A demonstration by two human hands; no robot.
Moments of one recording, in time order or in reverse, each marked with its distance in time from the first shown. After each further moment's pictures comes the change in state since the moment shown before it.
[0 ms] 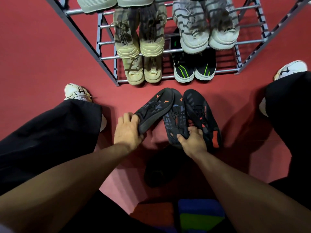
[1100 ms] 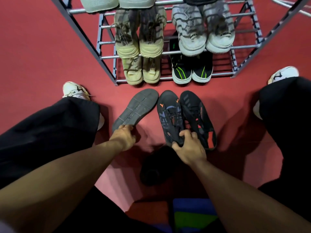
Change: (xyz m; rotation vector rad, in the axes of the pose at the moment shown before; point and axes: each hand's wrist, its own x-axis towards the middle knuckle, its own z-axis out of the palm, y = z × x) left_hand -0.001 -0.007 -0.005 -0.197 -0.406 -0.270; right_hand -0.023 0.008 -0.006 -0.205 -0.014 -0.123
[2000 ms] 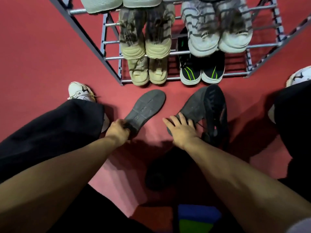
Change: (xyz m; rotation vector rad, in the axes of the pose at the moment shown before) left_hand 0.017 -0.011 -0.033 -0.242 0.145 -0.112; right_hand 0.085 -0.042 0.017 -0.714 -0.197 -0.457
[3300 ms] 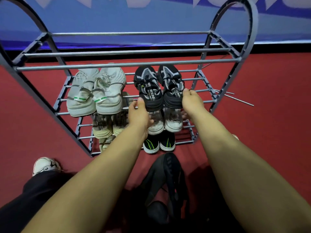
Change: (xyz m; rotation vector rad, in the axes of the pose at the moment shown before) left_hand -0.046 0.327 -0.083 -1.341 0.013 0.223; right_hand -0.059 0.145 -0.333 1.144 0.771 0.464
